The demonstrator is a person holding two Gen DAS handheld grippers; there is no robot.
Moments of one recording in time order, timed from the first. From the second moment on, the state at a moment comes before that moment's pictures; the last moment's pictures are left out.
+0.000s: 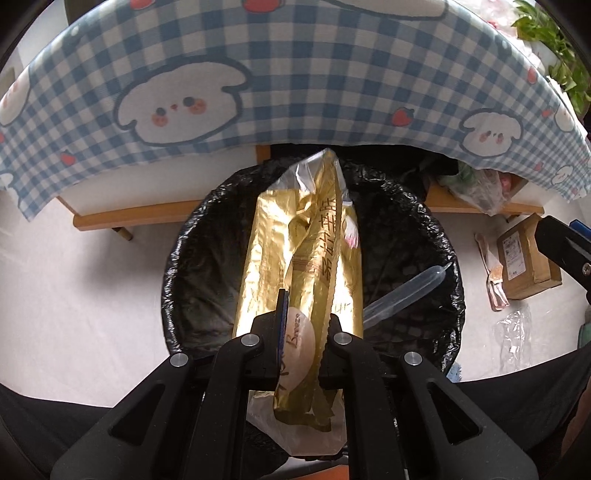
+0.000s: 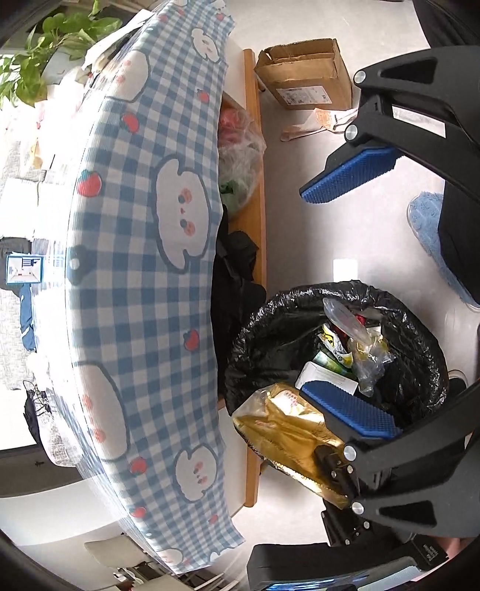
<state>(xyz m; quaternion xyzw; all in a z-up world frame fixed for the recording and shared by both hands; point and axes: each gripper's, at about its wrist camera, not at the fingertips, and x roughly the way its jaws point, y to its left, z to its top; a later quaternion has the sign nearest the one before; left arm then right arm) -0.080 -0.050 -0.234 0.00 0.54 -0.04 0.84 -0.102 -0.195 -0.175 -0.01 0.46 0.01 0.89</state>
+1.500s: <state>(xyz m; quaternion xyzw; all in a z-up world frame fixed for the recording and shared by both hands) -0.083 -0.012 -0.106 -0.02 0.44 -0.03 0.90 -0.099 -0.189 -0.085 -0.02 0.37 0.00 0.93</state>
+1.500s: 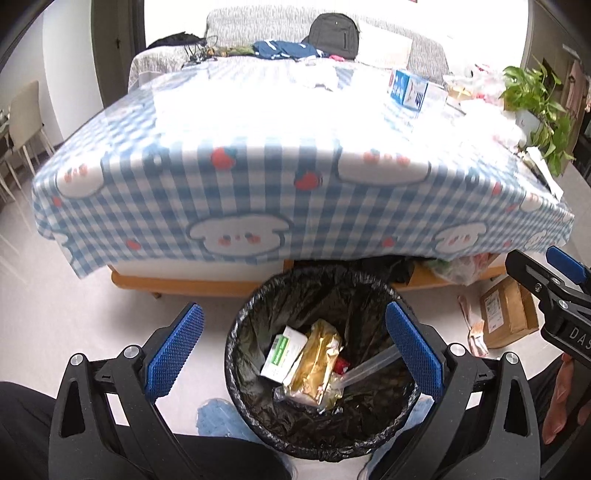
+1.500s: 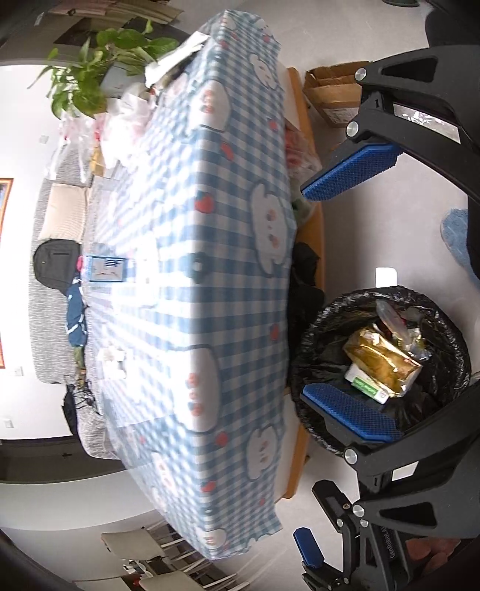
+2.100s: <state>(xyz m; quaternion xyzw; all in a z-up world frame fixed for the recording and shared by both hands) -0.035 -0.018 -0.059 -0.01 0.40 -0.03 0.91 -0.048 -0.192 -0.040 -0.02 0.34 0.01 0.94</state>
